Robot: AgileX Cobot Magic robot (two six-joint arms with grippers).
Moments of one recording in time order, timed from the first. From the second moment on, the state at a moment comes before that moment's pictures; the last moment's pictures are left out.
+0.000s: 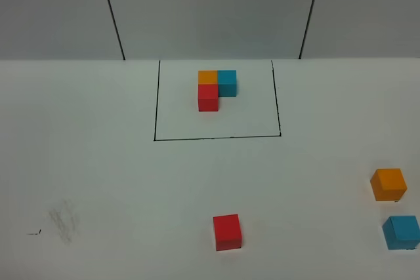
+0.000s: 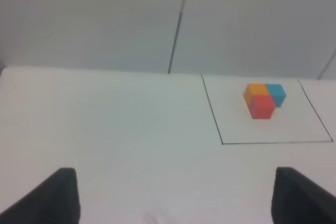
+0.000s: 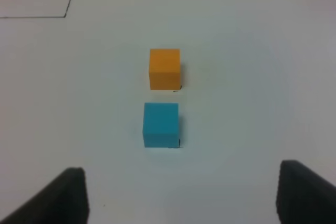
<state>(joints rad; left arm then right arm) -0.29 0.24 -0.88 0.18 0.96 -0.22 0.15 0.05 -0.50 -0.10 1.08 0.13</state>
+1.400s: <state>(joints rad) -0.28 -0.01 -0.51 -0.16 1.08 0.17 0.15 0.05 -0.50 -0.10 1.08 0.13</state>
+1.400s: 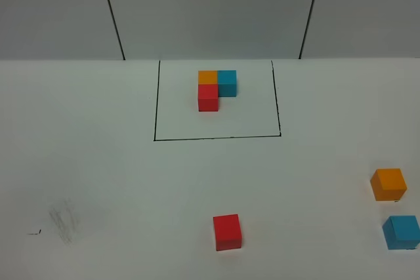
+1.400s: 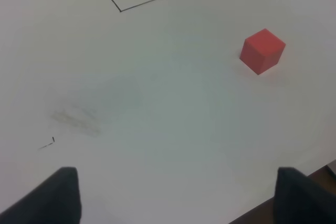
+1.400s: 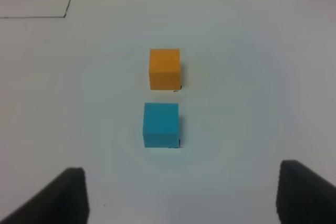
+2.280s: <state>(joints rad) -0.01 -0.01 -0.51 -0.16 1.08 0.17 0.15 0.05 -0.50 -0.10 1.08 0.13</state>
